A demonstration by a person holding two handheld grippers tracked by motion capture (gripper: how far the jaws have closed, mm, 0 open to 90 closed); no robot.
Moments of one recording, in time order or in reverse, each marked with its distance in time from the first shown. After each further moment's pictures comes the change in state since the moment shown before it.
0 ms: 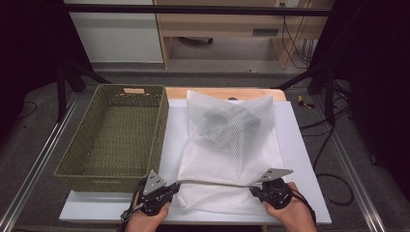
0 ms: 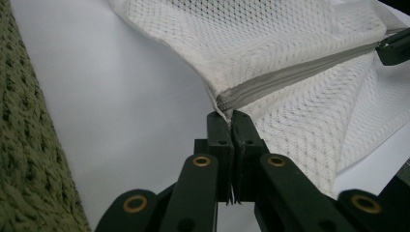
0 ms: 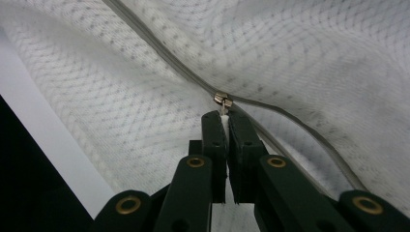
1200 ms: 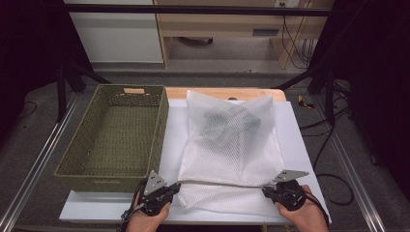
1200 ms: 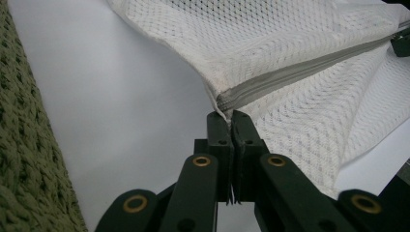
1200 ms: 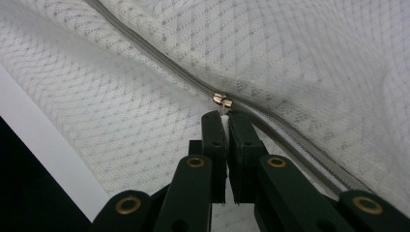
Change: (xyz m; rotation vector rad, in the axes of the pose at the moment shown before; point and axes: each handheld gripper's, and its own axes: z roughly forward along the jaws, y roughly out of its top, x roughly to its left) left arm -0.001 -0.001 0.002 0.004 0.001 0.001; right arm -0.022 -0.022 -0.015 -0.006 -0.029 0.063
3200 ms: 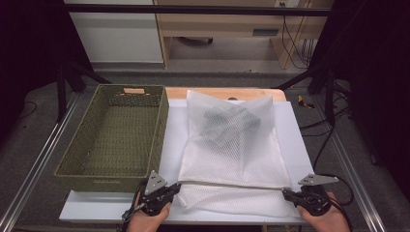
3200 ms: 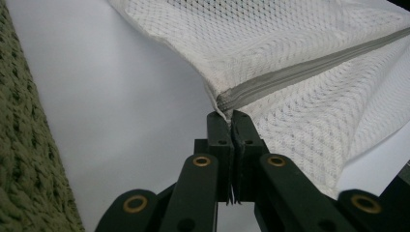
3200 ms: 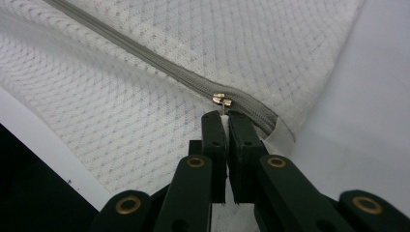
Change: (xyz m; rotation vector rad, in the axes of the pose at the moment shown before) left arm 0.000 -0.001 0.002 0.008 0.000 -0.010; right arm -0.035 -0.036 -0.032 -0.028 -0.037 0.129
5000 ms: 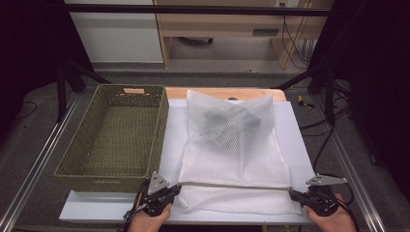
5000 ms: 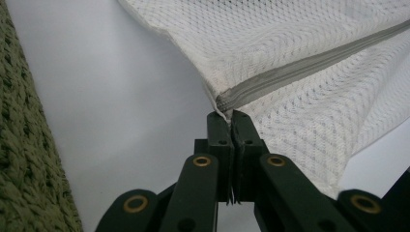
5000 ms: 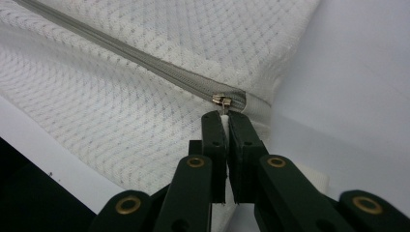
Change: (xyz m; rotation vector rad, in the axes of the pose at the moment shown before) left arm -0.002 -0.003 0.004 0.035 0.014 0.003; right arm -0.014 -0.008 -0.008 -0.008 -0.024 0.039
